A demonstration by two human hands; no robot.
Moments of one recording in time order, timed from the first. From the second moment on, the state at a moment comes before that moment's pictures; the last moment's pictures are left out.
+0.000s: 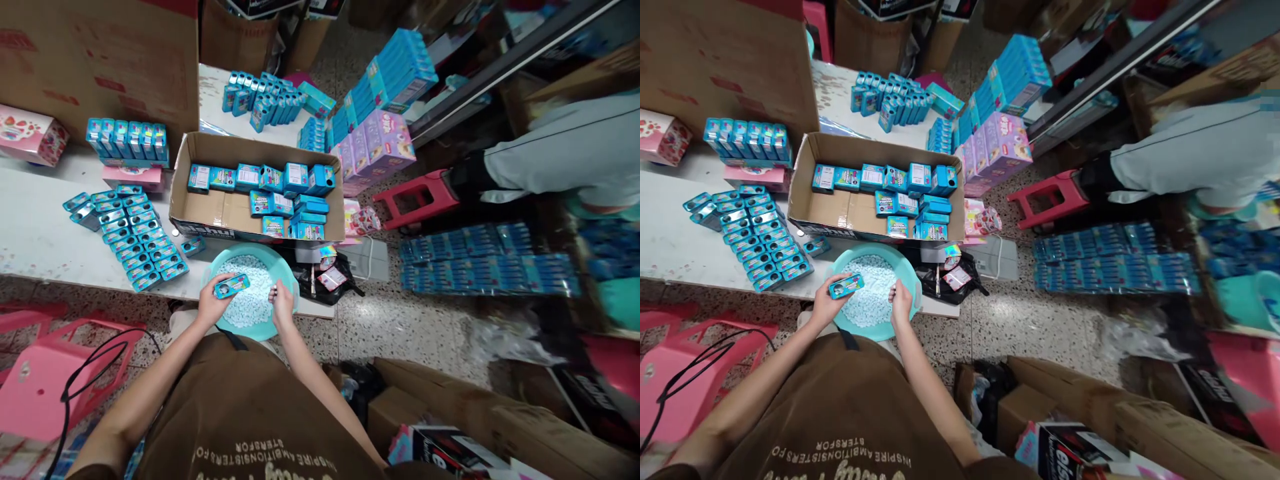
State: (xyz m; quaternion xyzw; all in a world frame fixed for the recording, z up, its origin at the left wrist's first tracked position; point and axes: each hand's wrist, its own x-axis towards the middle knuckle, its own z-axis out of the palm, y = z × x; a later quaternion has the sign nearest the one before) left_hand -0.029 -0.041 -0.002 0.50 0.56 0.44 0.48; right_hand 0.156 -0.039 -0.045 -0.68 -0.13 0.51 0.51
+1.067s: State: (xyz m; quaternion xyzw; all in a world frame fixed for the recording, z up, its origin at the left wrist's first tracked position) left_hand -0.407 0.086 -0.134 0.17 0.76 0.59 0.20; right_hand 0.064 -0.063 -0.081 -0.82 -0.14 0.39 0.39
